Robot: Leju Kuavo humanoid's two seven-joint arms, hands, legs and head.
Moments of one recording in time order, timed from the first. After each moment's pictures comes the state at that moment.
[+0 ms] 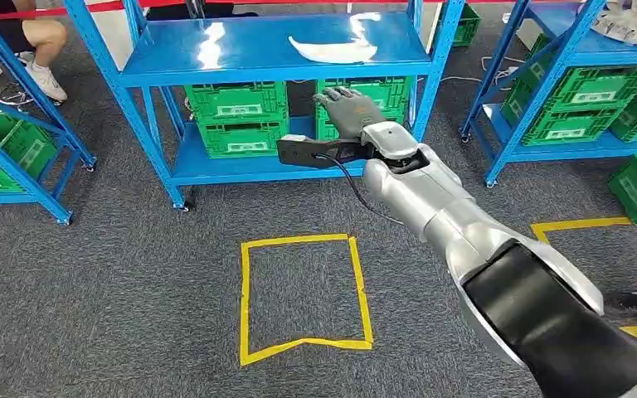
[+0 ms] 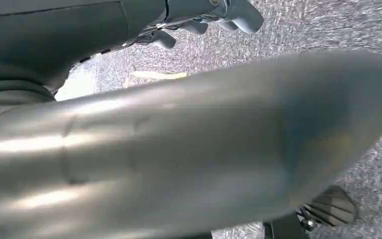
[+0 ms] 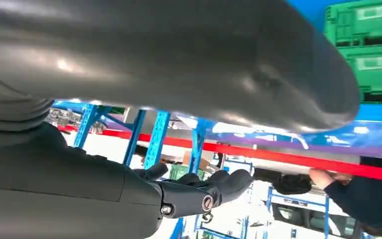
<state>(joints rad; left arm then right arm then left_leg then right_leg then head) -0.09 -0.11 0.38 -0.17 -0.43 0.39 0.04 -1.12 0.11 0.73 -0.36 0.91 0.05 -0.19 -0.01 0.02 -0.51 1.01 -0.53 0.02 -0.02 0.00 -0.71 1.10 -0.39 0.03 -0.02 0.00</state>
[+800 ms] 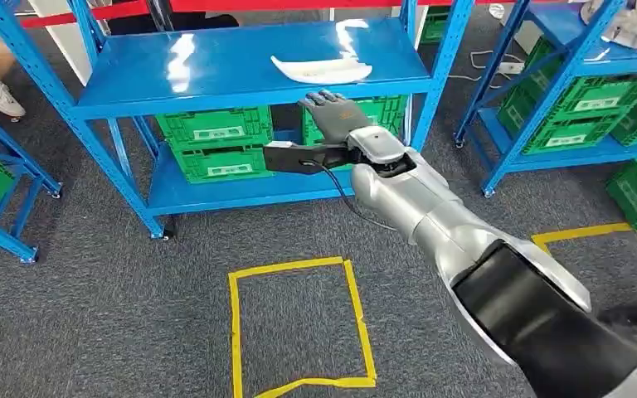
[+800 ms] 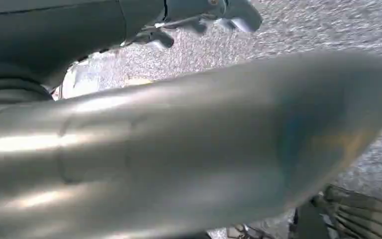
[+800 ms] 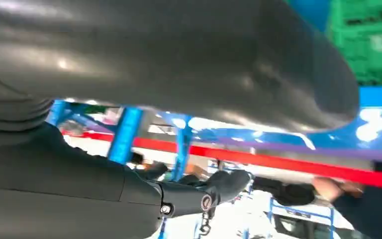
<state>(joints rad) -0.09 -0.10 0.40 -0.17 -0.42 0.38 0.03 -1.10 0.12 0.78 -0.36 0.87 0.04 -0.19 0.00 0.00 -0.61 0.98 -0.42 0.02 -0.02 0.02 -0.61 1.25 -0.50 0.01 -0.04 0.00</state>
